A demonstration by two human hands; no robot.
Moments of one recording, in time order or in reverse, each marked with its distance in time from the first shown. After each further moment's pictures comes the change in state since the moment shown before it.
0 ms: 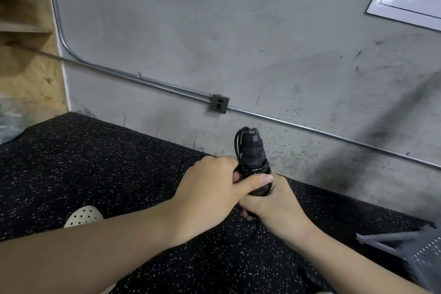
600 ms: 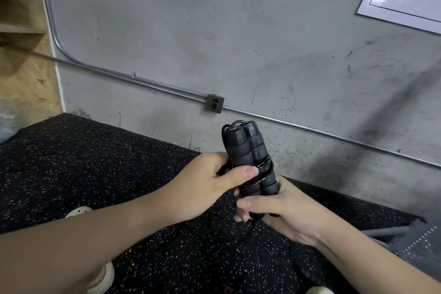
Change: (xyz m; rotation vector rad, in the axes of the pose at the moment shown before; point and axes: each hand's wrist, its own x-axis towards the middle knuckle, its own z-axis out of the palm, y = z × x) left_hand 0.002 -0.015 -0.006 -0.542 -0.224 0.128; right_hand -0.015 -0.021 -0.025 0.353 -0.421 0.147
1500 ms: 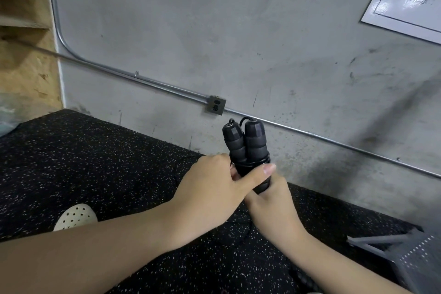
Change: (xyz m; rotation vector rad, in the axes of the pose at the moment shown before) left_hand -0.002 0.026 0.021 0.402 0.330 -0.152; right_hand 0.023 0.022 0.020 -0.548 0.612 -0.276
